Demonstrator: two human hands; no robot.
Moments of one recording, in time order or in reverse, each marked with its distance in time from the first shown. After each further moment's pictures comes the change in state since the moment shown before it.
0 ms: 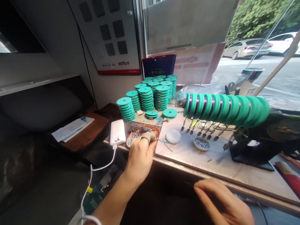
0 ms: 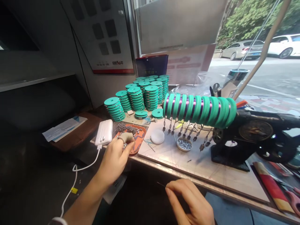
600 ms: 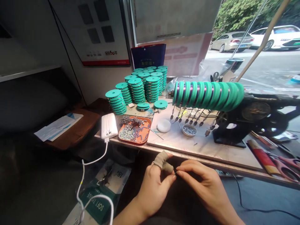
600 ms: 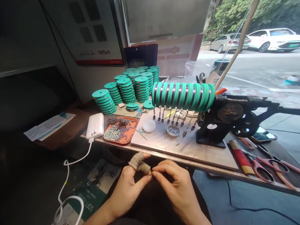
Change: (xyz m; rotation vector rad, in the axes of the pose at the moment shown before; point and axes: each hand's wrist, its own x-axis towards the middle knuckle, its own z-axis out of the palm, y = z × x) left_hand -0.076 0.018 0.043 -0.572 -0.332 -0.127; right_hand 0.002 -0.004 0.001 0.187 -0.127 0.256
